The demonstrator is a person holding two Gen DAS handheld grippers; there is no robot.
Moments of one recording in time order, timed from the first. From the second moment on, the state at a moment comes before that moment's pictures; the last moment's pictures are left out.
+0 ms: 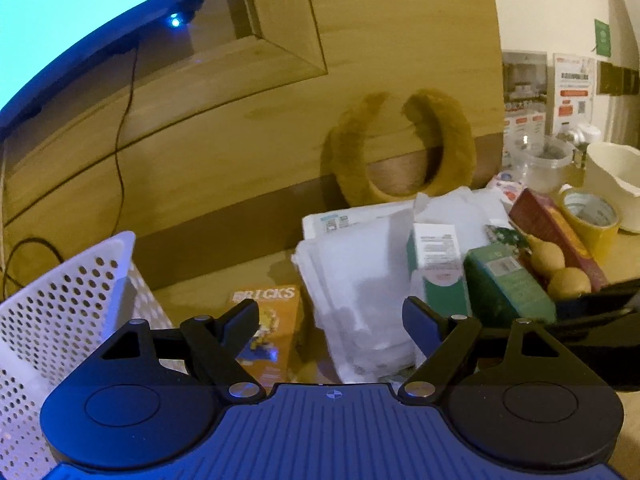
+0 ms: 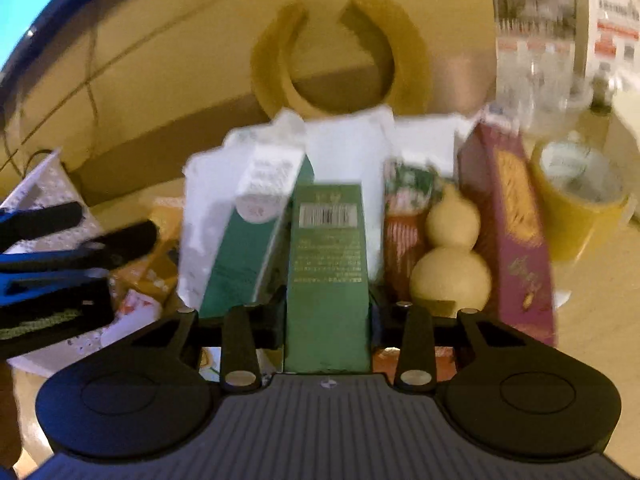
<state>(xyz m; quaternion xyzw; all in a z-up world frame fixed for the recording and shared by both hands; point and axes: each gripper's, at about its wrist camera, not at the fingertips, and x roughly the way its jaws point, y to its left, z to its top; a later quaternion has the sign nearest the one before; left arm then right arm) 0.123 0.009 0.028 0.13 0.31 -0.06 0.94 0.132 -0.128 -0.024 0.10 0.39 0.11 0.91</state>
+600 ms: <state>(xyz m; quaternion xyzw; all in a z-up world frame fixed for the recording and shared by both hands) 0.131 -0.052 -0.011 0.16 0.35 -0.12 0.92 0.135 -0.181 -0.002 0.11 0.37 0.14 0.91</state>
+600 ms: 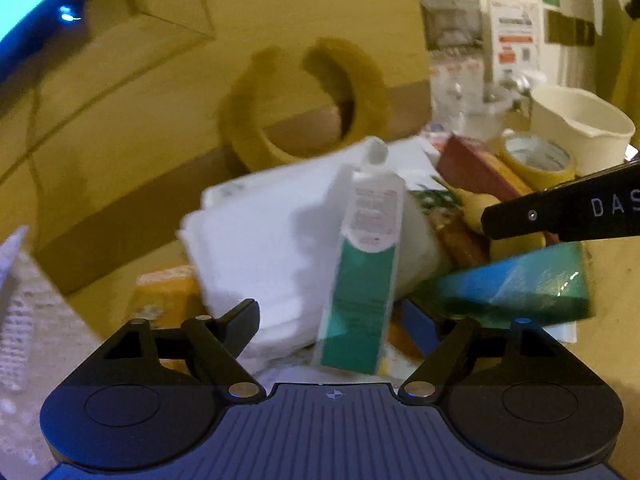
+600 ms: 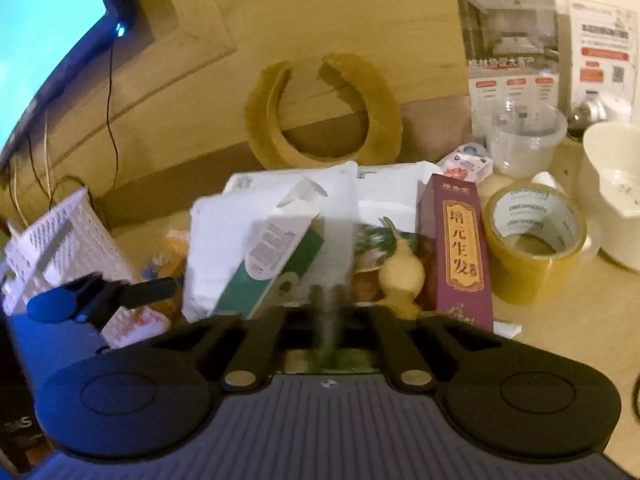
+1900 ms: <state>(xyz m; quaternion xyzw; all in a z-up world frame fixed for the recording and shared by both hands) 0.162 -0.011 -0.006 0.12 0.34 -0.11 0.93 0.130 -0.148 -0.056 0.13 0.45 0.12 0.87</state>
